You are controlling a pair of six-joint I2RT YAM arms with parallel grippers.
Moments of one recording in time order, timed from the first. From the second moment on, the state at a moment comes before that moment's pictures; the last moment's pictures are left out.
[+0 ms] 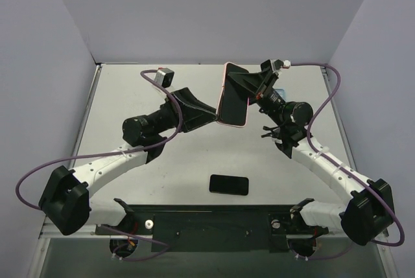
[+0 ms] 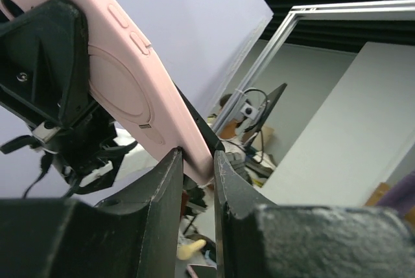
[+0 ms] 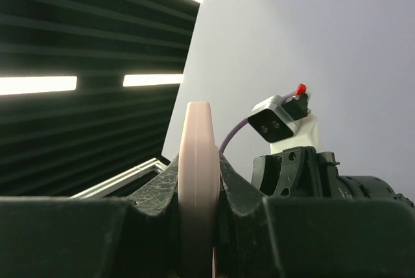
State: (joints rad) left arm -0.71 1.33 0.89 1.36 0.64 -1.52; right arm 0.54 1.21 0.87 1.04 -0.37 1.87
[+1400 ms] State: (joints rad) left arm -0.73 1.07 1.00 0.15 0.11 -0.63; right arm 0.48 1.31 0.84 0.76 -0.22 1.79
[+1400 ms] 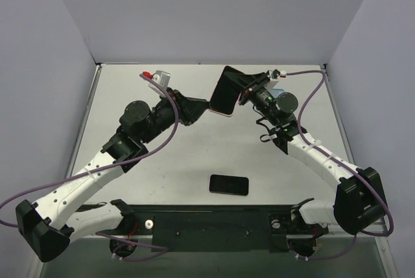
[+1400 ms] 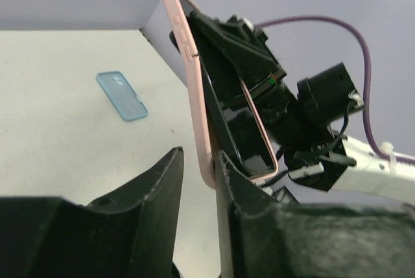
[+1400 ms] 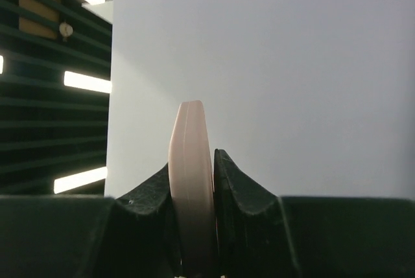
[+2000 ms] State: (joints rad) left arm -0.72 0.77 0.61 0.29 0.10 -0.87; right arm 0.49 1.17 0.87 0.77 -0.19 1.54
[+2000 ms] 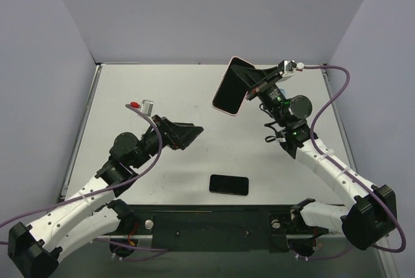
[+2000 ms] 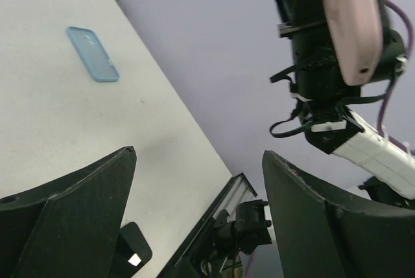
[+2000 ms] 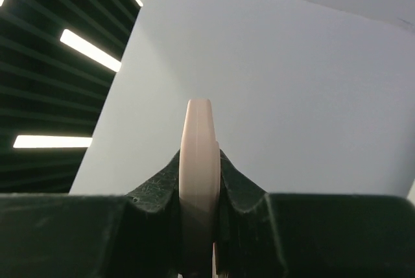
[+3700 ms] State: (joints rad) left arm -0.52 1.13 0.69 0.83 0.84 -1.32; right arm 0.57 1.02 1.01 0.03 -0.38 1.00
